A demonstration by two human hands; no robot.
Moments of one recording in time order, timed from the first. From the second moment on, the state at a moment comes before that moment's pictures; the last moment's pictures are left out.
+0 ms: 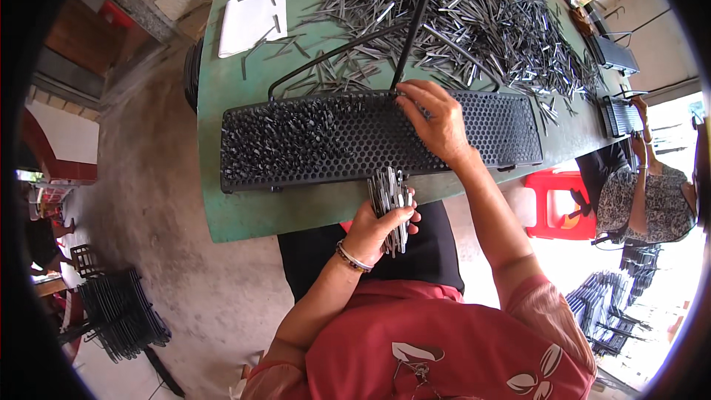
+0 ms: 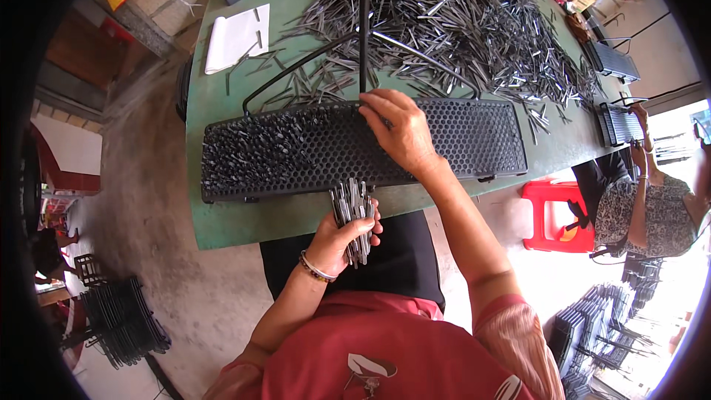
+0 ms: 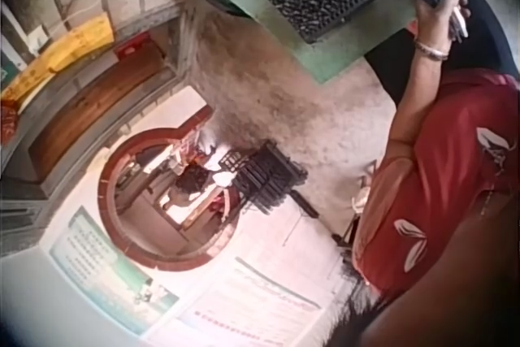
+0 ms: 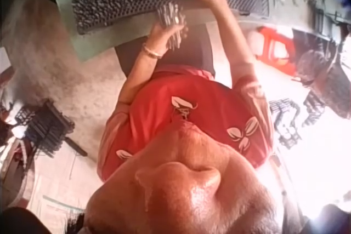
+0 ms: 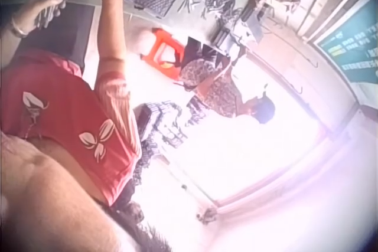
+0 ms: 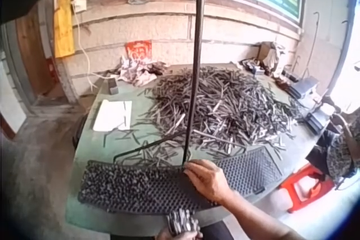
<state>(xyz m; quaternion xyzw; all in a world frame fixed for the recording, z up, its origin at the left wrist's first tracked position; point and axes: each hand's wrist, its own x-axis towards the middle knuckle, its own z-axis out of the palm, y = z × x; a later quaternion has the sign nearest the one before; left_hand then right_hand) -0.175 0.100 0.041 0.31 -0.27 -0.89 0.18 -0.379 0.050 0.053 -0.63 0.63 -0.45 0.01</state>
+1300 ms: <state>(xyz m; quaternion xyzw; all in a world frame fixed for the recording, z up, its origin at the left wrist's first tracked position) -0.169 0.095 0.038 0.29 -0.25 -0.91 0.20 -0.349 0.029 0.055 -0.64 0.59 -0.49 0.08</state>
